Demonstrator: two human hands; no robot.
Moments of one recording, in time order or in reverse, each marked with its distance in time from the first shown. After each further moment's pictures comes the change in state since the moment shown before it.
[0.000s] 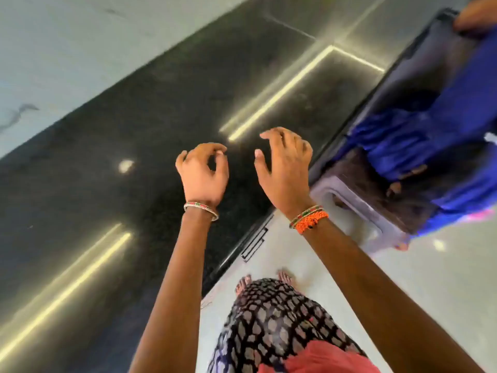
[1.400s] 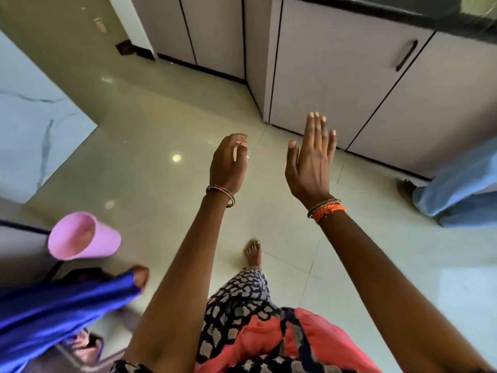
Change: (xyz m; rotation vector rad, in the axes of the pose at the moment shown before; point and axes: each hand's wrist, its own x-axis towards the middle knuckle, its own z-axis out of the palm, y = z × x) left_hand -0.717 0.628 0.469 -0.620 -1.679 0.982; right_hand -0.609 0.568 -0.512 -0.646 0.821 1.634
